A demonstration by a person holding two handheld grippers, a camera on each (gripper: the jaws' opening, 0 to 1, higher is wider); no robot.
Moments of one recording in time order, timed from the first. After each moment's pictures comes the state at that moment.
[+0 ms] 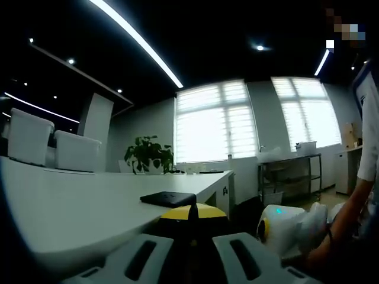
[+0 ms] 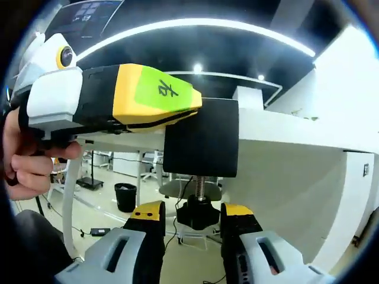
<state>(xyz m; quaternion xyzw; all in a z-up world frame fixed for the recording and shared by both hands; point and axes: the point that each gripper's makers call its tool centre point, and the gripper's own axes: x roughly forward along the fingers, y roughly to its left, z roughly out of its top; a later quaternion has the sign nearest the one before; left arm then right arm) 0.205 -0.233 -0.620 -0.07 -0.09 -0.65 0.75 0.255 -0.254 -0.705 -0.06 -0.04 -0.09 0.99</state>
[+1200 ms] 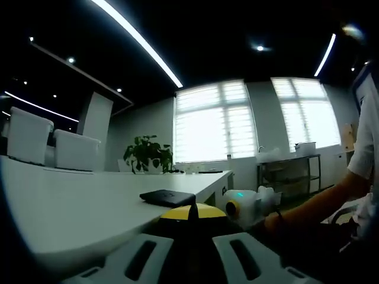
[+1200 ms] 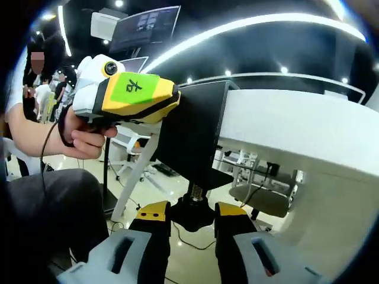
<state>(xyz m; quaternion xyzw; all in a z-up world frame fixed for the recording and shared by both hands) 0.198 -0.229 -0.621 -0.07 -0.09 -0.65 0.75 0.264 -0.232 -0.709 -0.13 -0.03 0.27 0.95</state>
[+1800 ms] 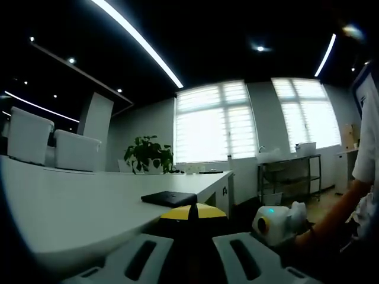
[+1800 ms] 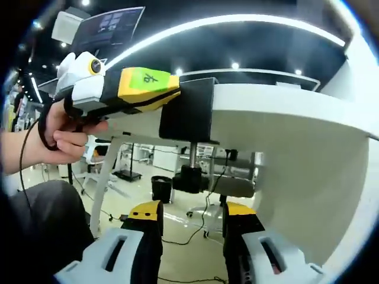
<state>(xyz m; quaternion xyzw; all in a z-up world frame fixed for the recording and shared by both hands) 0.201 -0.229 -0.621 -0.07 -0.09 -0.65 0.75 0.220 -0.253 -0.741 -0.05 -0.02 0.06 1.00</state>
